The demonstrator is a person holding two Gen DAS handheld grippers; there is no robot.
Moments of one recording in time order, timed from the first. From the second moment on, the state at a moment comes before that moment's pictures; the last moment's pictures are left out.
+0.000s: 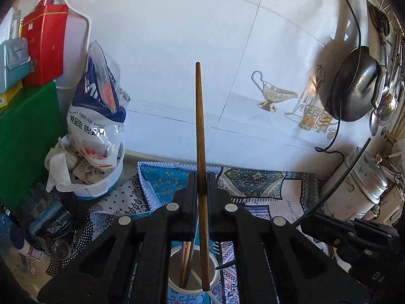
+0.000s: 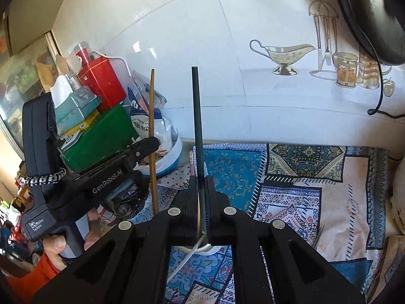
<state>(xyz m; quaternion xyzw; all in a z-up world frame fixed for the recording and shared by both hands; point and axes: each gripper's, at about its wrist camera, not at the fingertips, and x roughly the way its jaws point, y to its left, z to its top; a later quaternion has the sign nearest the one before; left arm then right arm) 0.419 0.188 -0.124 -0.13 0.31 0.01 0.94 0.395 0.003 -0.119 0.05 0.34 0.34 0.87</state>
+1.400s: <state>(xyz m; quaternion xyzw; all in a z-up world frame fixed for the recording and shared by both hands) 0.408 0.176 -0.168 -0.08 0.39 0.03 0.92 0.409 0.028 -0.167 0.00 0.43 0.32 0.84</state>
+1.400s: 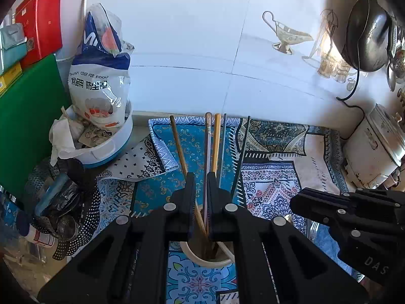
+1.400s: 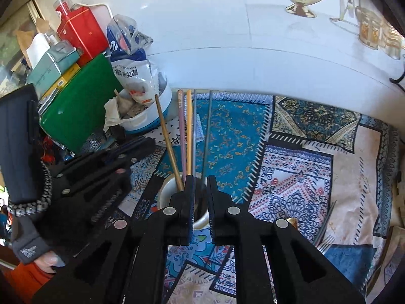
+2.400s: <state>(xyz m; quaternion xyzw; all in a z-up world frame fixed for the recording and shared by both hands) 0.396 -0.001 -0.162 -0.04 0.42 -0.10 0.90 0.374 -0.170 -0.175 0.05 0.42 0.15 0.90</state>
